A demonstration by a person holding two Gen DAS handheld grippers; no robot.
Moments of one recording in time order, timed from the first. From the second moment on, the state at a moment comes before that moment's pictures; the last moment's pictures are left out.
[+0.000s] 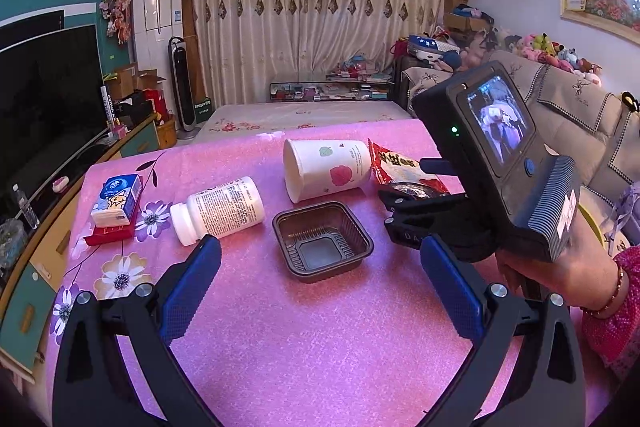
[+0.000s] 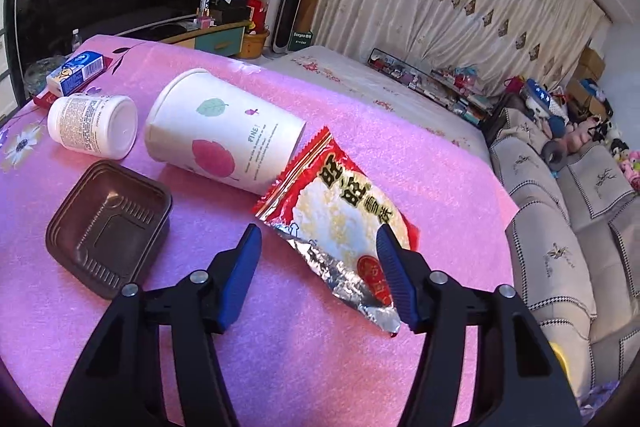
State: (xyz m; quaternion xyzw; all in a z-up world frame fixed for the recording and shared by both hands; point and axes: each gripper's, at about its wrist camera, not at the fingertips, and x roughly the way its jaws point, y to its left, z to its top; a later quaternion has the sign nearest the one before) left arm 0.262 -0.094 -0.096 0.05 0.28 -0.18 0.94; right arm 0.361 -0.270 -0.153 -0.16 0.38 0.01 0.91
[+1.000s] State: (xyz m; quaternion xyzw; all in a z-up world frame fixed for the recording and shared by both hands) left arm 0.260 -0.102 -0.100 0.06 0.29 -0.19 0.94; right arm 0.269 -0.372 -0.077 0.04 0.33 0.06 0.94
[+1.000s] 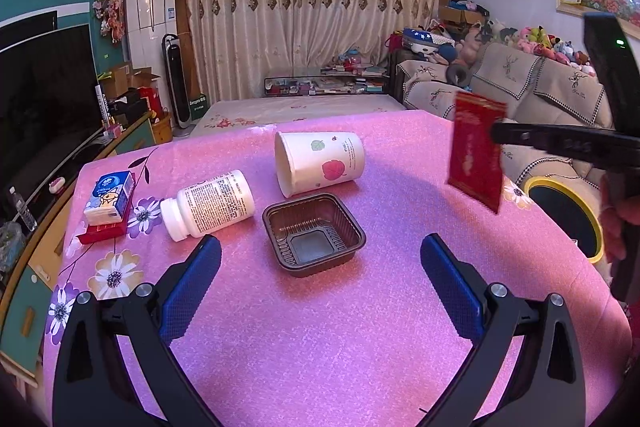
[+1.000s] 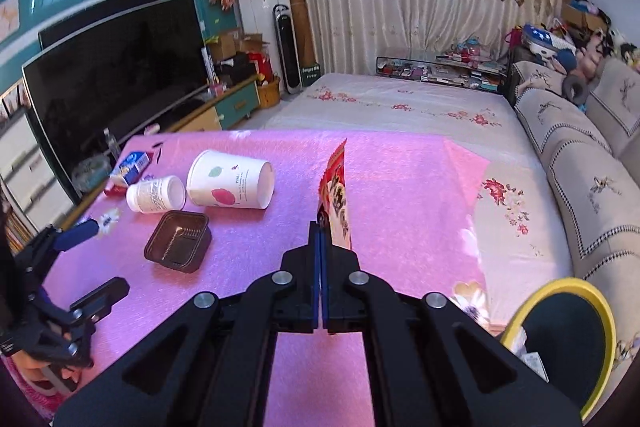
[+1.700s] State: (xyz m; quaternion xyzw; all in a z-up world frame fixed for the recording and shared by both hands) left arm 0.262 -0.102 -0.102 0.05 0.29 -0.19 0.94; right arm 0.173 -0.576 -0.139 0.17 0.35 -0.16 0.91
